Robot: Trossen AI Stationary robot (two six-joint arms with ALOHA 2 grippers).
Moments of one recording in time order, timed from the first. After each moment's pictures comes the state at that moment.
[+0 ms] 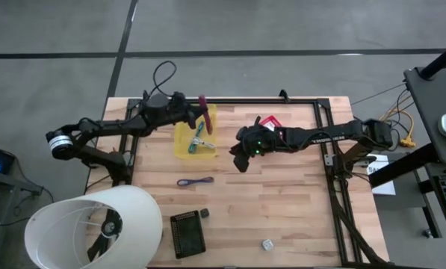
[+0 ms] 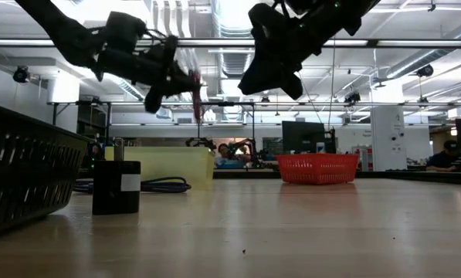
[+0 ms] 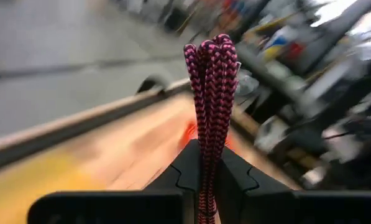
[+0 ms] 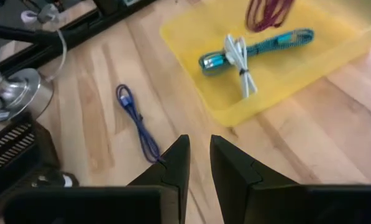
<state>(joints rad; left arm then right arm) 0.59 1.28 0.62 0.53 0.20 -0.52 -0.08 1.56 1.05 -0.14 0.05 0.47</state>
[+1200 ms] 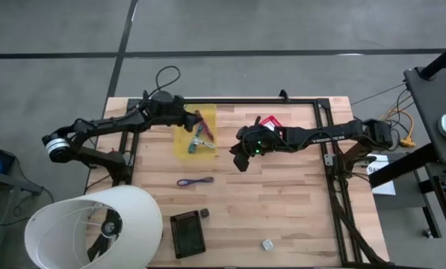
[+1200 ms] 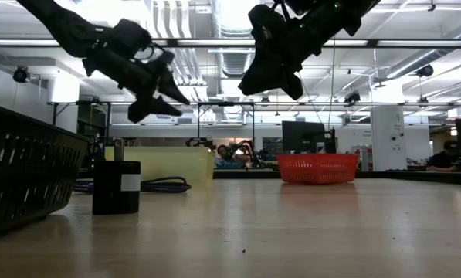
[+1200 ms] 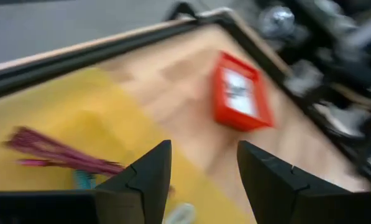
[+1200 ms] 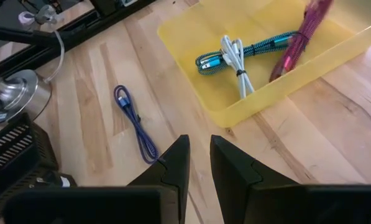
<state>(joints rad) 0.64 1.23 0.68 0.10 0.29 -0.46 -0.08 1.56 1.05 -0.14 0.05 0.47</state>
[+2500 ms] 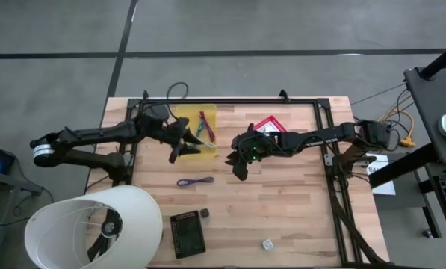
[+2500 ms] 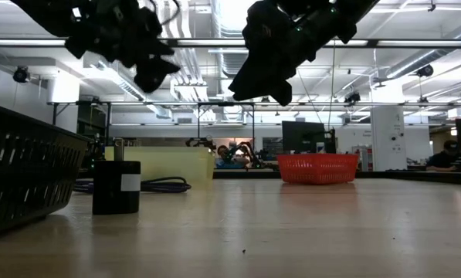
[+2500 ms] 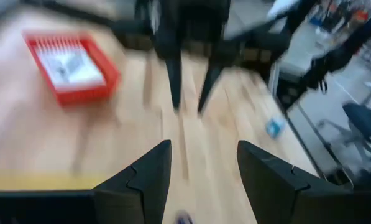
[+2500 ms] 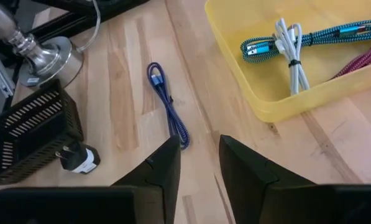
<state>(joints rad) 0.39 1.05 0.64 0.02 0.59 -0.12 -0.05 1.63 1.05 -0.07 -0.06 0.39</state>
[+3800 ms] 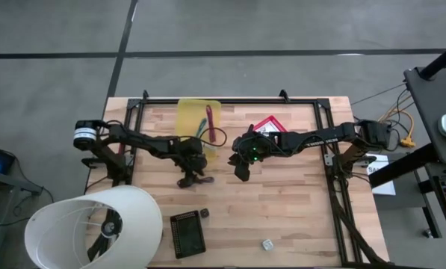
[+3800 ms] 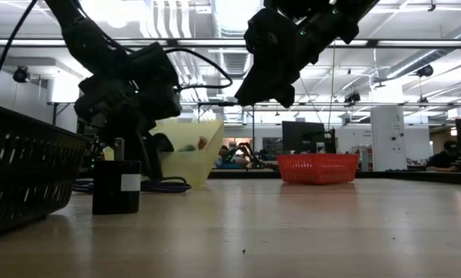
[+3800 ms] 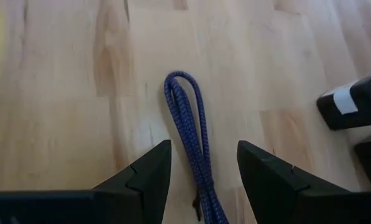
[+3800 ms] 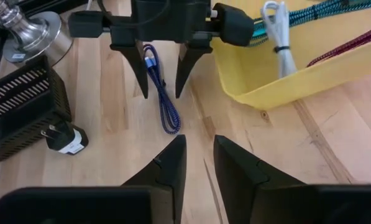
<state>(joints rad) 0.17 1.57 0.67 -0.07 0.46 0.08 -0.05 1.63 1.05 -0.13 -0.06 0.33</state>
